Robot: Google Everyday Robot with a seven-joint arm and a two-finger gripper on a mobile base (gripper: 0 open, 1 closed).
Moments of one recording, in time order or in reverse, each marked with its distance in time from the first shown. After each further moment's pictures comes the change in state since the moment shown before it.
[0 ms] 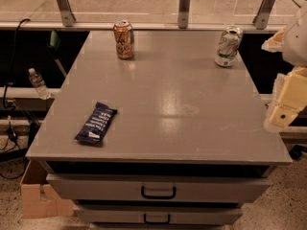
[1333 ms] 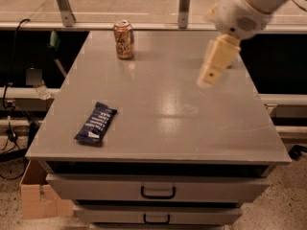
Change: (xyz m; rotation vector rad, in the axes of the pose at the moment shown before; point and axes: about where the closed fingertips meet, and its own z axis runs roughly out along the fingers) arm -0.120 -0.072 0.037 0.043 -0.232 -0.112
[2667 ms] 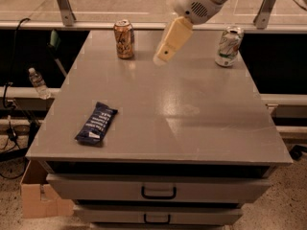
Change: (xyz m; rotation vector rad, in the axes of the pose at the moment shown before) arm -0.085 -0.054 0.040 0.016 -0.226 0.024
